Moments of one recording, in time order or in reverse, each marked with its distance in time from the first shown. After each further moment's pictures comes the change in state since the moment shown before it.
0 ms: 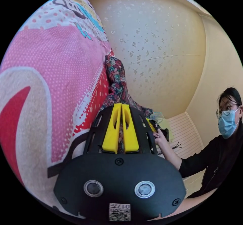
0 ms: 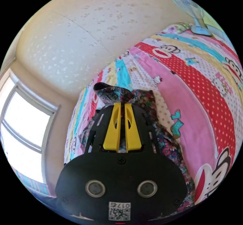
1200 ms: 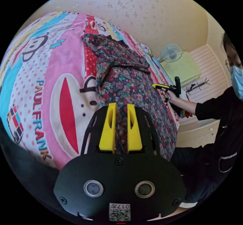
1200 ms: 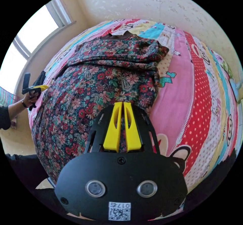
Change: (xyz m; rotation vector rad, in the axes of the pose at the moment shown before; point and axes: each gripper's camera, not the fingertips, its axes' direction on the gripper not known) left arm 0.122 0.028 -0.015 -0.656 -0.377 0.408; right arm -0.014 0.130 0.004 -0.518 0.160 -0.696
